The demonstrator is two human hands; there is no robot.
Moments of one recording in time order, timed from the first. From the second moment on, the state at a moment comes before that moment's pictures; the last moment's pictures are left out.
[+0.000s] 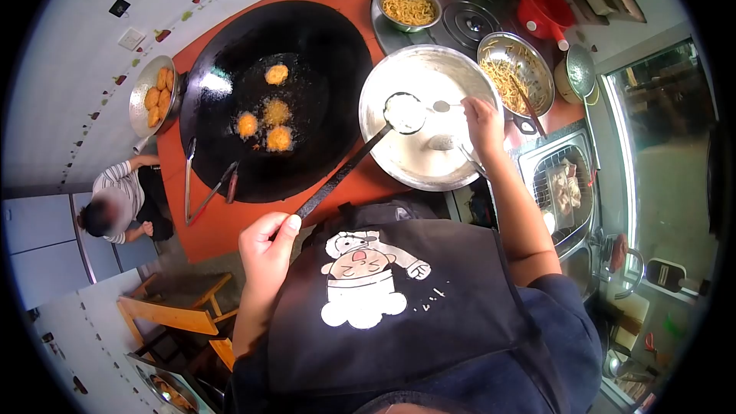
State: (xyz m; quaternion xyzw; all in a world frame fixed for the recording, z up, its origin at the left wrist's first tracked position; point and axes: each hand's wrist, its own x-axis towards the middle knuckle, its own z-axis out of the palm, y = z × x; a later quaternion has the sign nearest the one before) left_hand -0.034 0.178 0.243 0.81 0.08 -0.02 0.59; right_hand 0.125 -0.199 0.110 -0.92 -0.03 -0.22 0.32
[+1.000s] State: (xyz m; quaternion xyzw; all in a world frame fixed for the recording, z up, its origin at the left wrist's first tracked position) left_hand -0.033 0.192 0.239 0.78 0.10 -0.04 0.62; right_hand 0.118 -0.165 0.195 -0.90 -0.13 -0.21 0.36
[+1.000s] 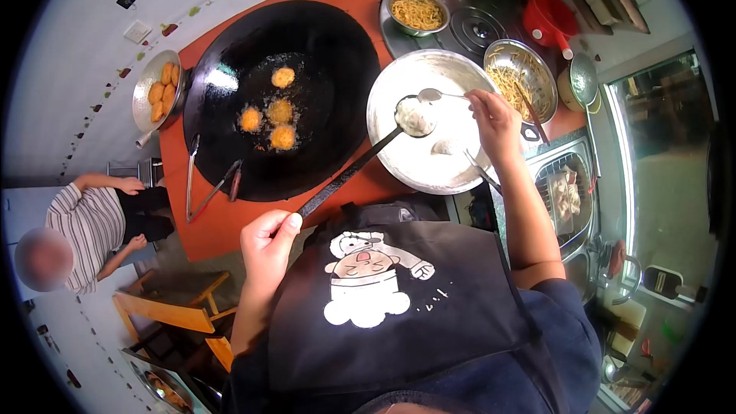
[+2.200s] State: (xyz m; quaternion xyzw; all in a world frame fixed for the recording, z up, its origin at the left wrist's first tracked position) left_hand -0.027 0.214 0.233 0.62 0.17 -0.06 0.77; right_hand 0.132 -0.187 0.237 -0.87 -0.07 -0.09 0.48
